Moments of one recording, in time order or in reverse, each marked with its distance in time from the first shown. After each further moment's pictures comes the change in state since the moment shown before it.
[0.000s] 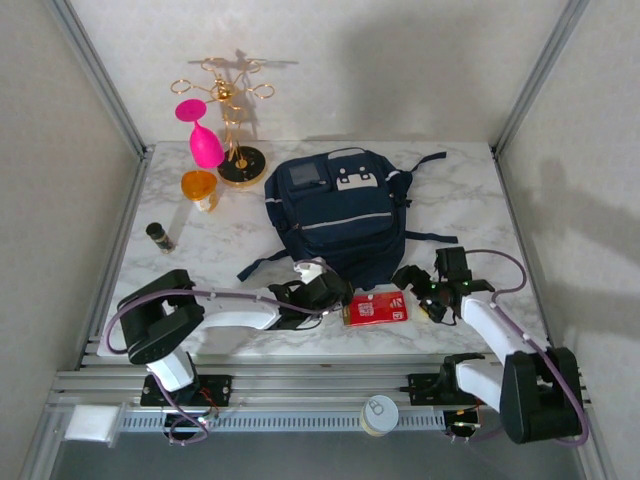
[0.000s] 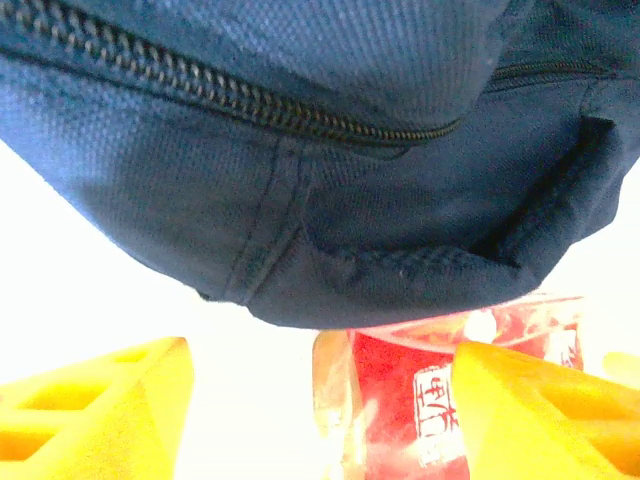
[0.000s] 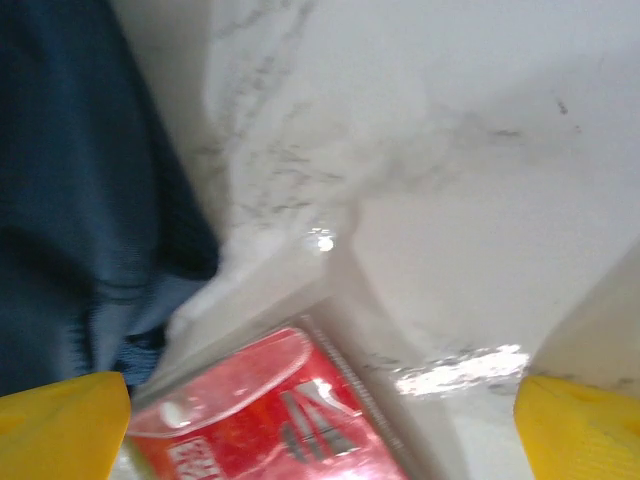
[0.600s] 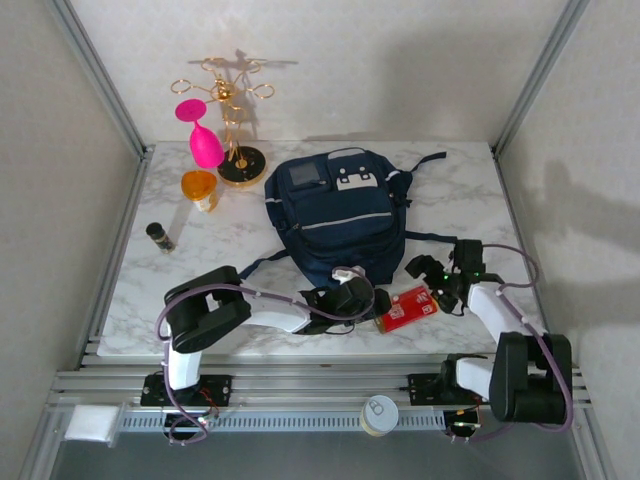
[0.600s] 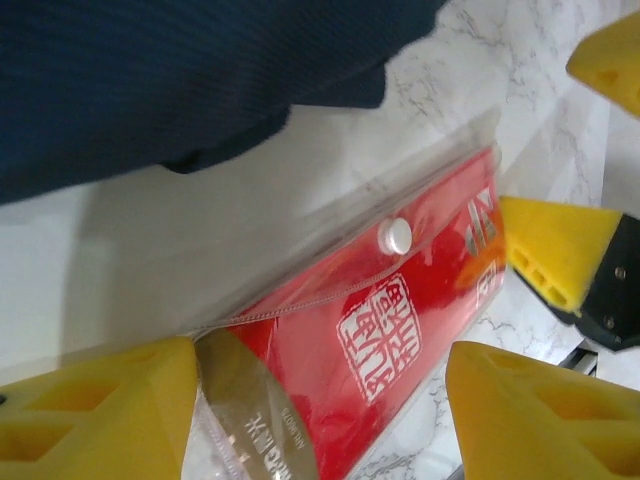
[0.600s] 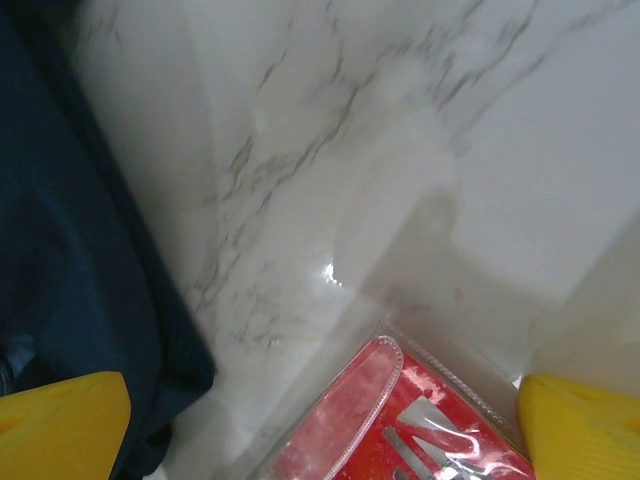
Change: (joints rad) left arm -0.065 0.241 0.143 0.262 0.192 -0.053; right arm -0.143 0.053 0.037 0.054 -0.021 -0.033
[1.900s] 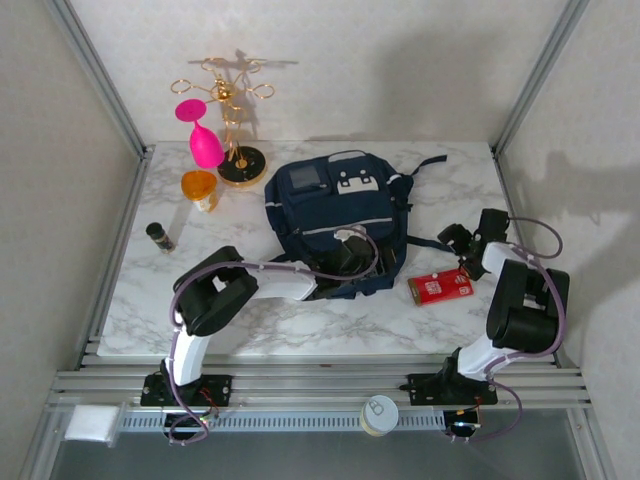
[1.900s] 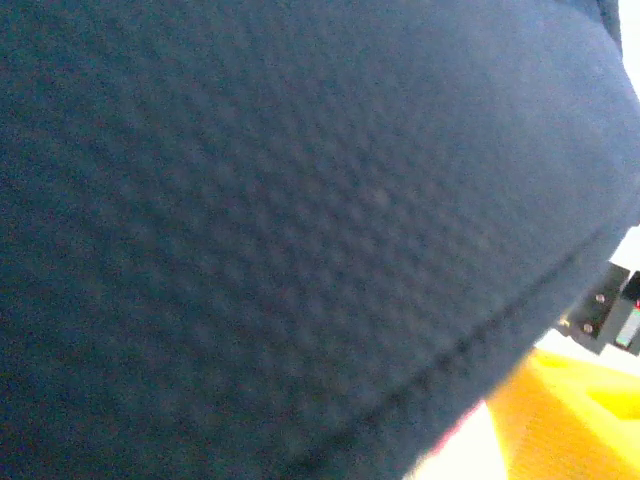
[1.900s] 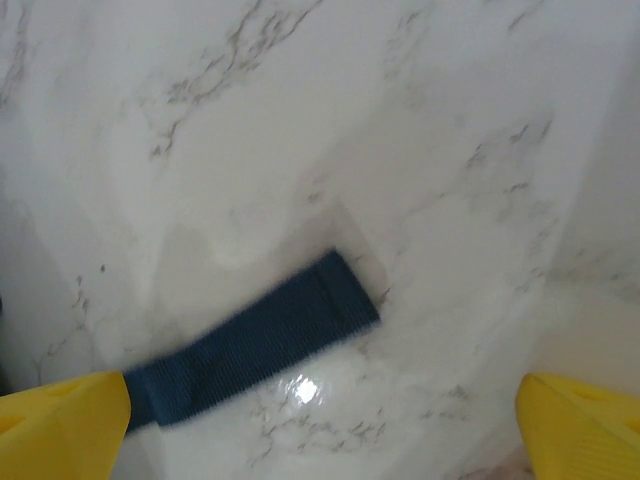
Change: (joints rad) left arm 0.180 0.112 0.237 -0.013 -0.009 0.241; right arm -0.226 0.402 0.276 0.181 0.151 -0.126
